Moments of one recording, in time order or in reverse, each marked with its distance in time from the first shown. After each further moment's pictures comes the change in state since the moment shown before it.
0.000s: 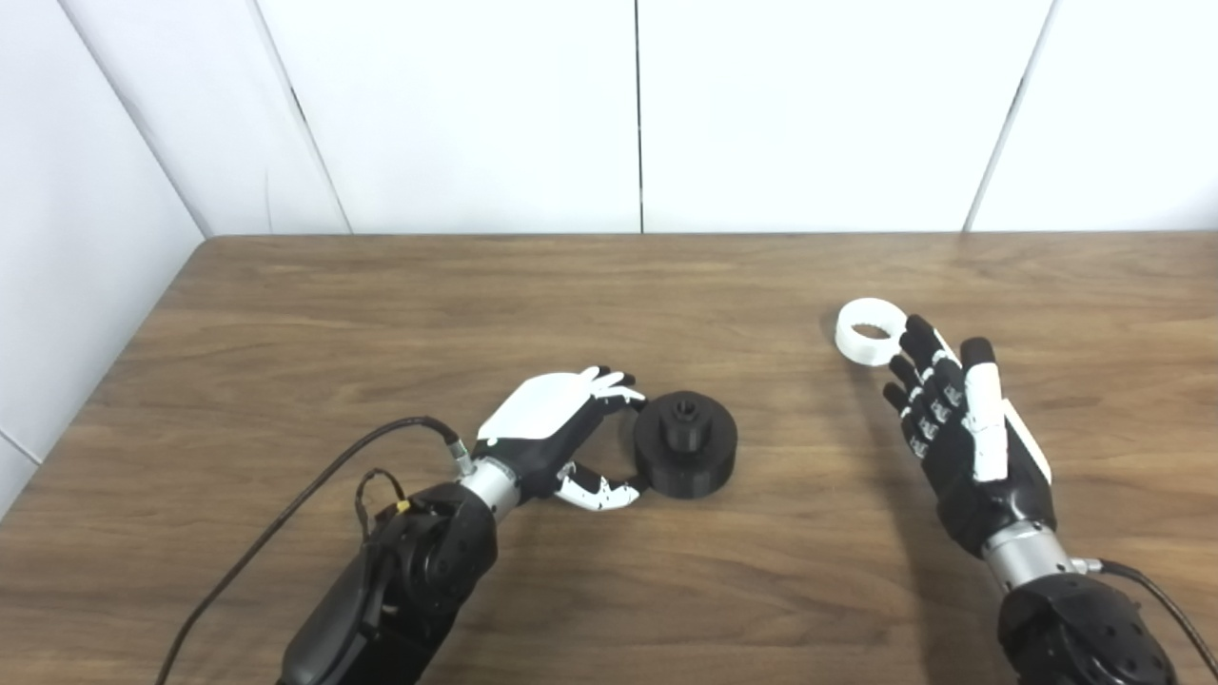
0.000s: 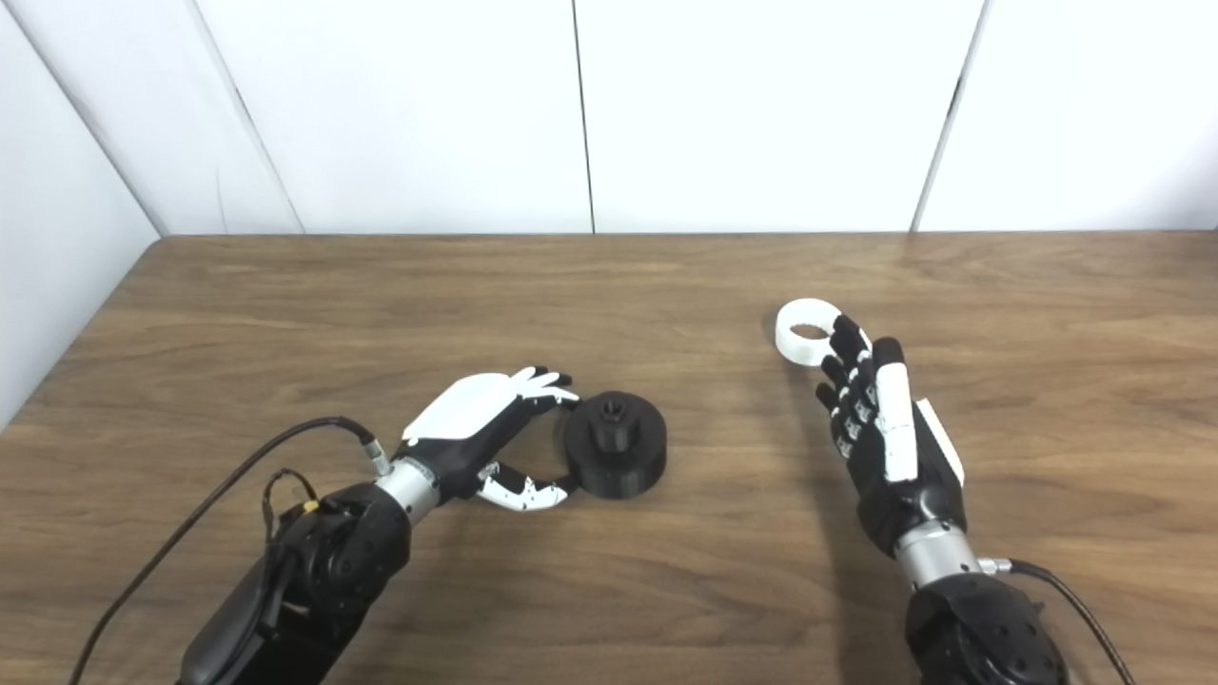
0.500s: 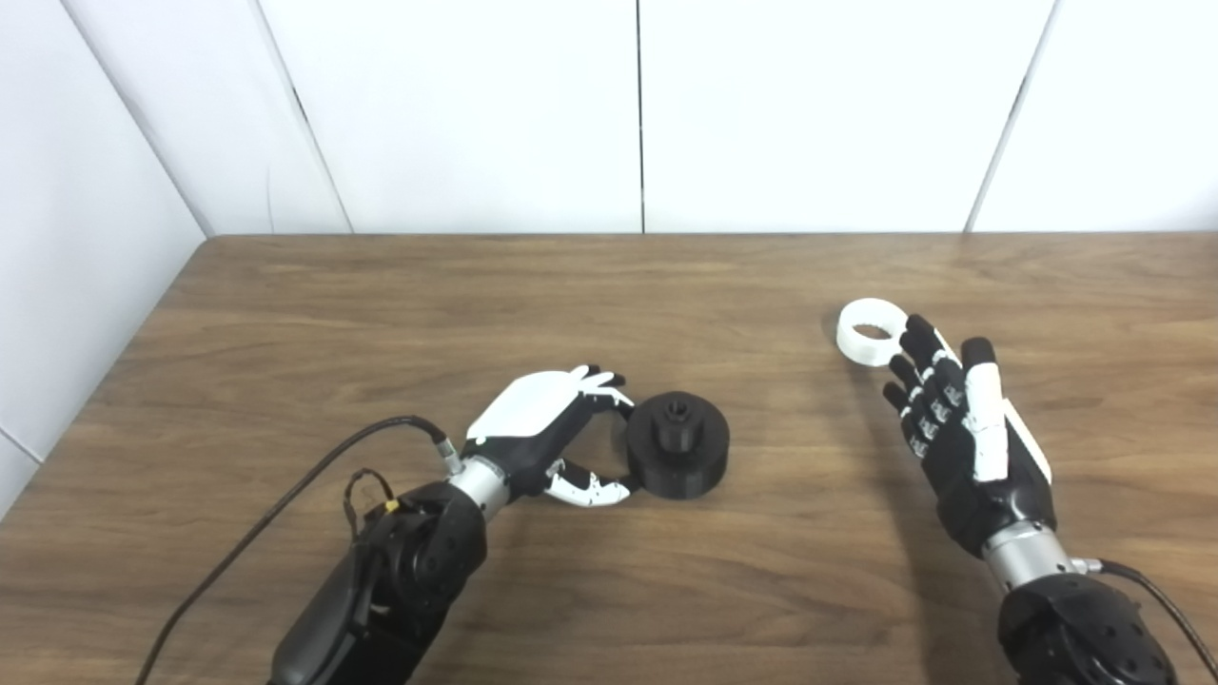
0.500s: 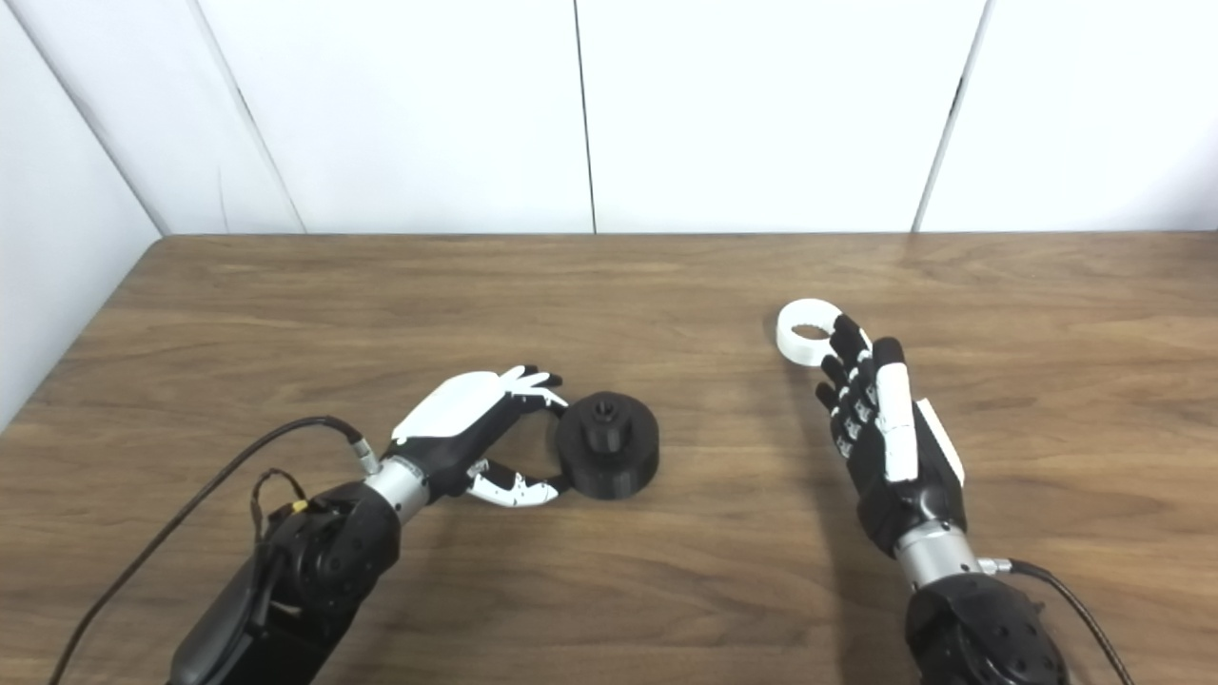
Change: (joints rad) left arm 0.007 0.008 0.010 0.000 -0.022 -0.001 0.015; right arm 0.000 0.001 -0.001 0.000 0.004 -0.002 0.000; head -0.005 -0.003
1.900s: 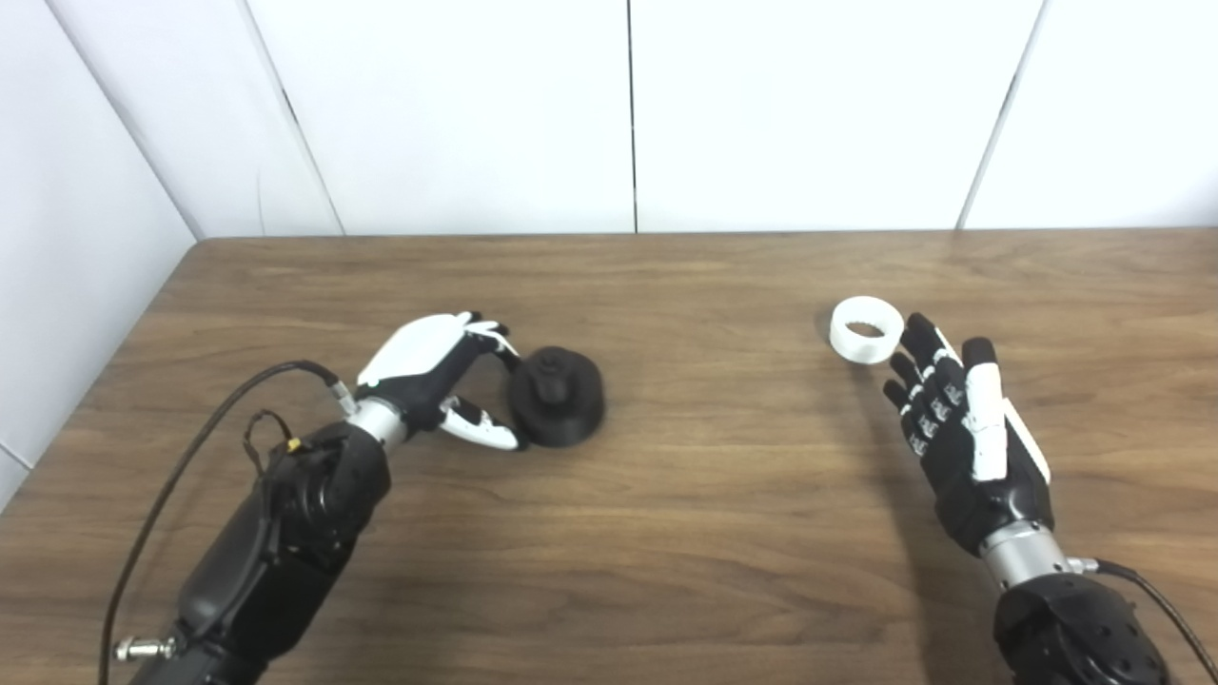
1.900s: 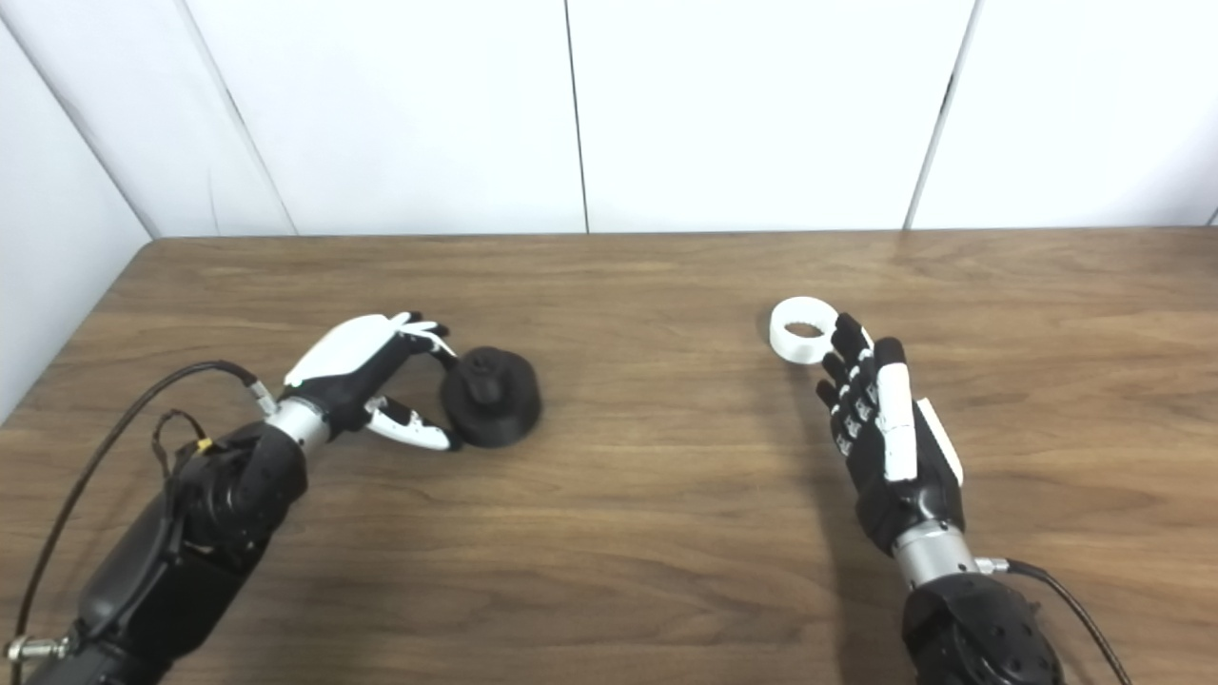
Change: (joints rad) left arm -0.060 0.148 0.085 0.089 -0.087 -0.001 0.048; right arm -0.003 0.004 0.003 0.022 0.001 -0.032 -0.002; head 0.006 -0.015
